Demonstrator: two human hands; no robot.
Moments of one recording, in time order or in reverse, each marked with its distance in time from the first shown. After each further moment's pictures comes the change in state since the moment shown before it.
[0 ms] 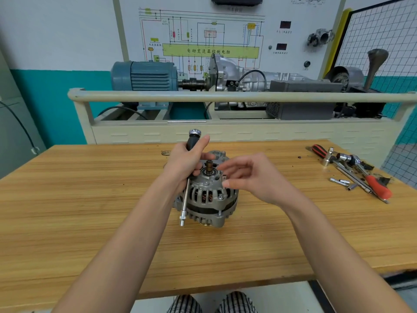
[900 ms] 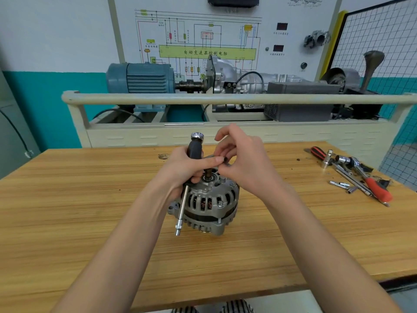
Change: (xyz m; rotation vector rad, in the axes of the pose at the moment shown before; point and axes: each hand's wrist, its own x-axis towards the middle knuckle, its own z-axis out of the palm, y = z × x) left_hand -0.008 0.007 -0.006 -0.022 -0.220 0.023; right_hand 0.032 -0.018 0.009 -0.321 0.286 -0.266
